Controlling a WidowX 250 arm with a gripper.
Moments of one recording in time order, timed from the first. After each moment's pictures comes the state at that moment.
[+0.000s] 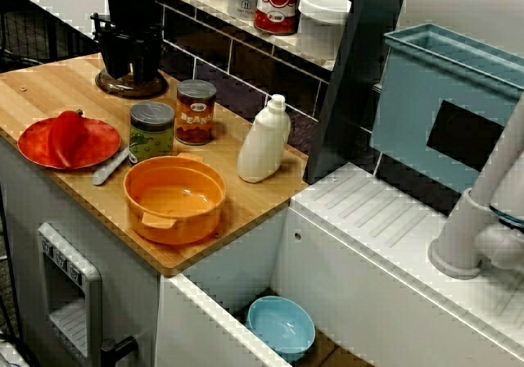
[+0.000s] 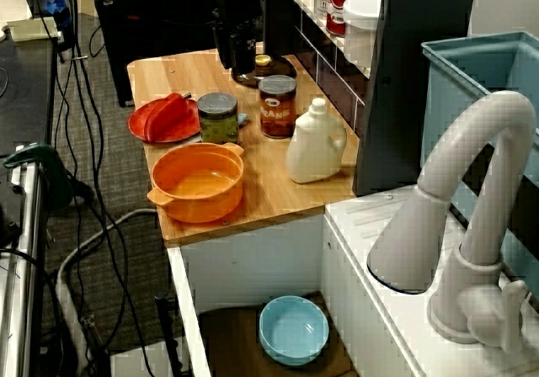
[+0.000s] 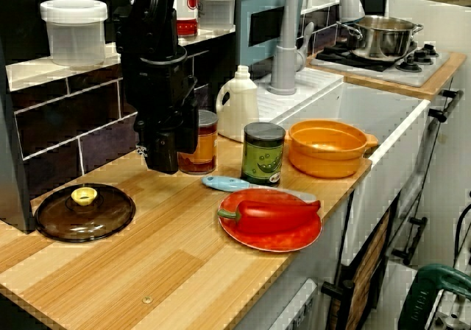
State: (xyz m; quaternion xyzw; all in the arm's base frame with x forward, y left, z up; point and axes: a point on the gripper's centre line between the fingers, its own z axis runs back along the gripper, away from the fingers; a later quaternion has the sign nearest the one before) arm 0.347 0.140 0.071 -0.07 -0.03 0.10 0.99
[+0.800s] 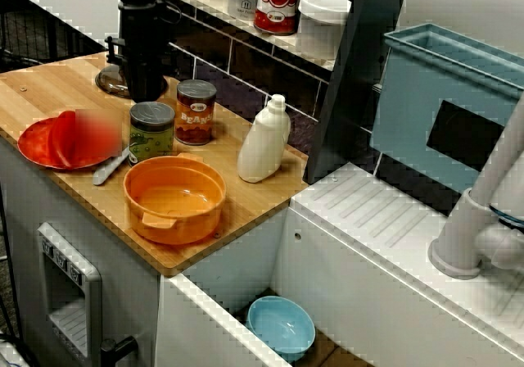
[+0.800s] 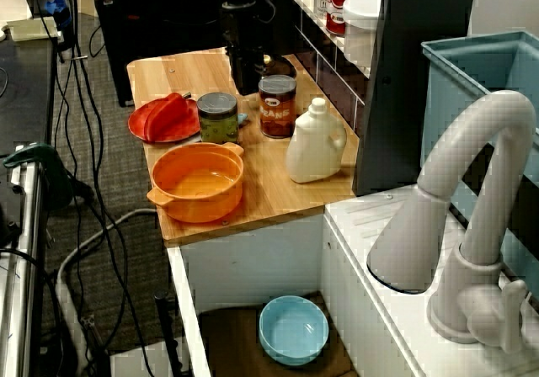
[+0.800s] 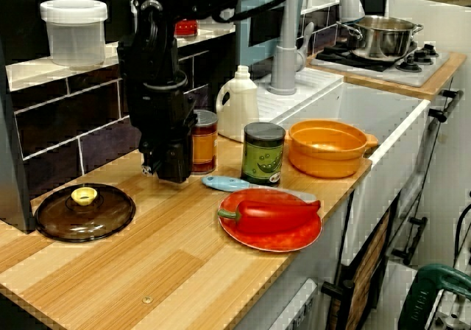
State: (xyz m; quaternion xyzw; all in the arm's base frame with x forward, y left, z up) arm 0.356 0.127 0.042 -0.07 -0.02 0.11 0.99
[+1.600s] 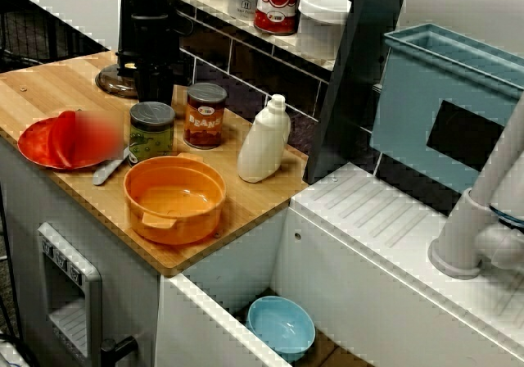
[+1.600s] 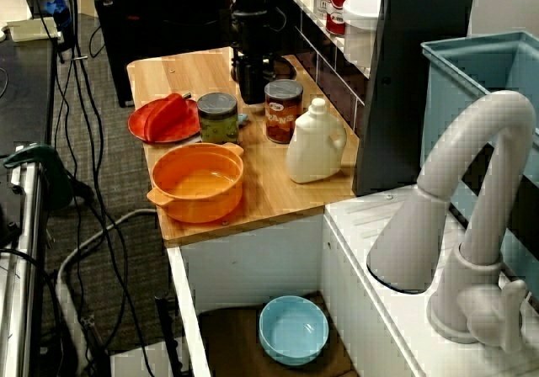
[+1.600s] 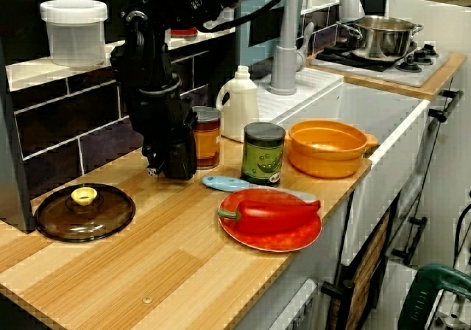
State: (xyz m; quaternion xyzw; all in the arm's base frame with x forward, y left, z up) arm 0.359 0.115 0.039 -0.11 0.02 0.12 0.99
